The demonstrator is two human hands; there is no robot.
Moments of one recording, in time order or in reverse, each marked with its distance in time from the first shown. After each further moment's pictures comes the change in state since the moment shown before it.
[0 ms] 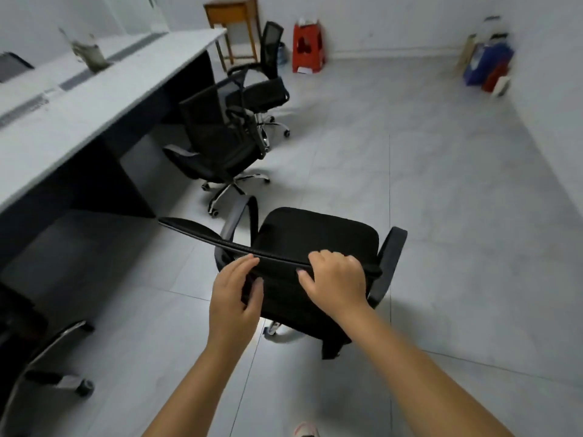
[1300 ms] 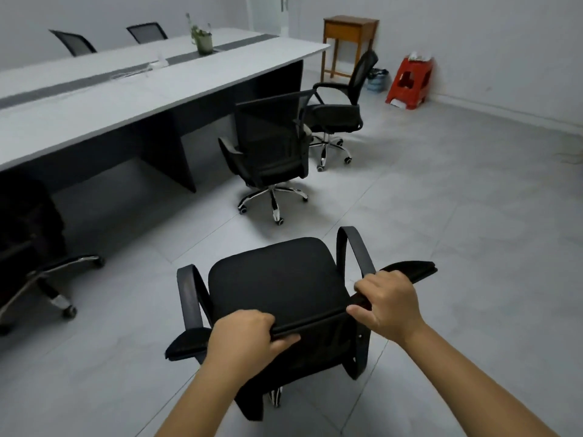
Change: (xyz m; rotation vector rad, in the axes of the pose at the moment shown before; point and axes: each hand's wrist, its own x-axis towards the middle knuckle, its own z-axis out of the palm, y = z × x) left_hand 0.090 0.108 0.173 0.730 -0.392 -0.316; right_hand 0.149 0.273 0.017 0.202 0.139 -0.621
